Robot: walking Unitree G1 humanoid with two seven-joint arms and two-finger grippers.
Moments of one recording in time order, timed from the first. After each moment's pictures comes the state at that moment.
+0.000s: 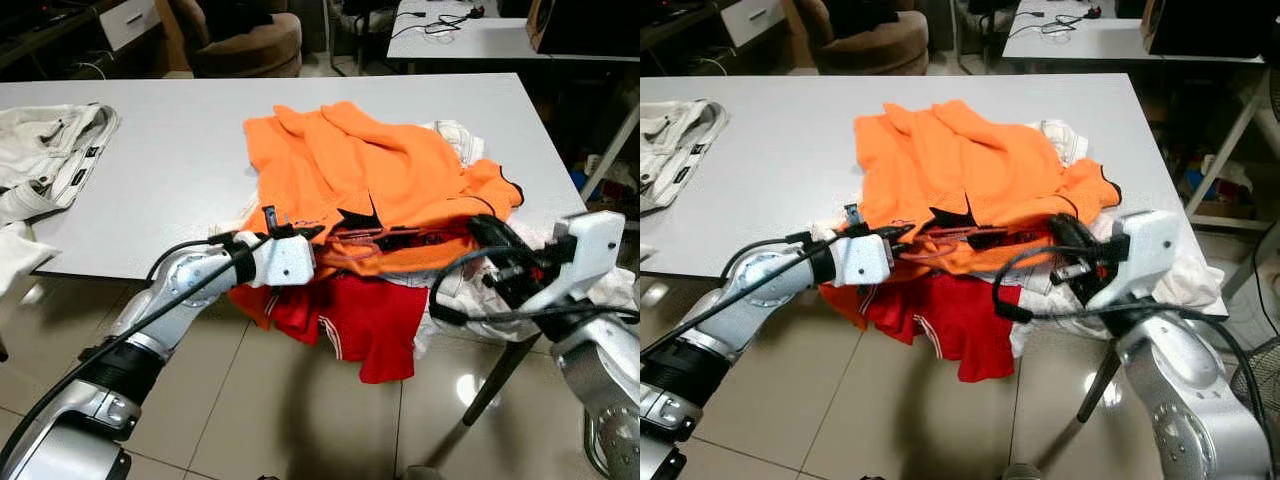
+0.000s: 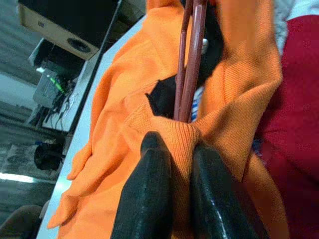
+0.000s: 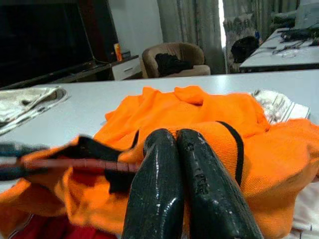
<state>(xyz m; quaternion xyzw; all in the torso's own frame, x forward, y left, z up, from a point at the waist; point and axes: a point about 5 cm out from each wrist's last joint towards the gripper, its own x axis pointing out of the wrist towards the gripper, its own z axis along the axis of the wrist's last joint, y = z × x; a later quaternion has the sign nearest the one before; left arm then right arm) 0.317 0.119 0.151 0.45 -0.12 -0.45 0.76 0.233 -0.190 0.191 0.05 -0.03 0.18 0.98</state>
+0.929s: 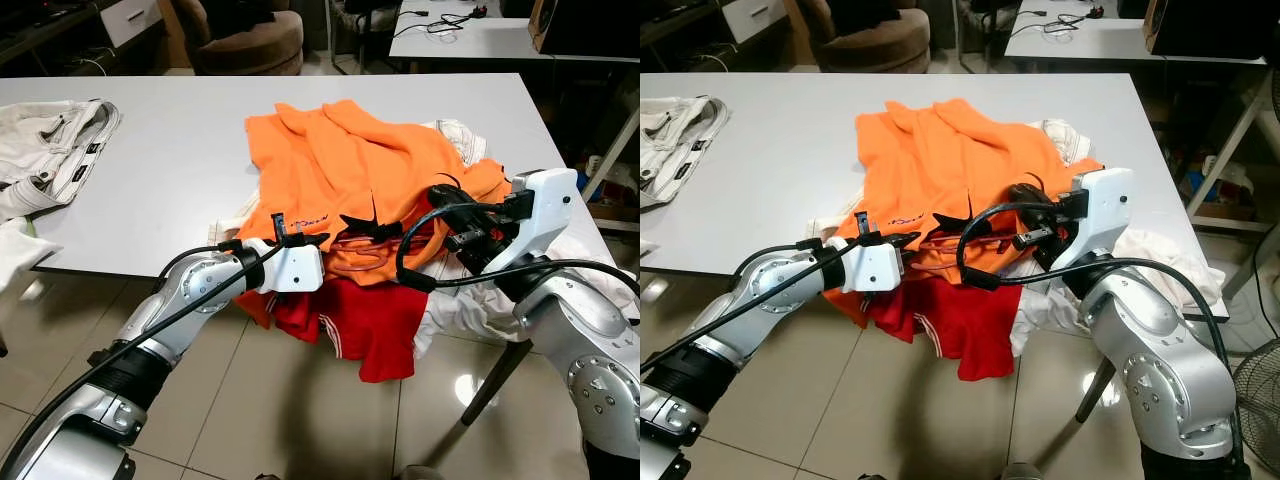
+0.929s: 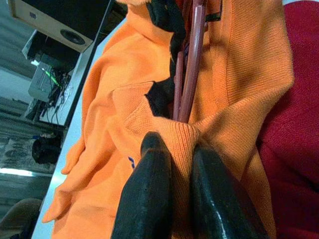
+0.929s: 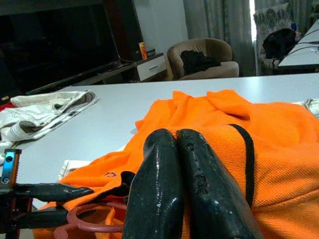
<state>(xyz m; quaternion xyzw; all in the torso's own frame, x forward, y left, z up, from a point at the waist) 0.315 0.112 0.145 0.46 -0.11 -0.45 0.76 0.260 -0.160 0.207 0.08 -0.01 0.23 0.97</state>
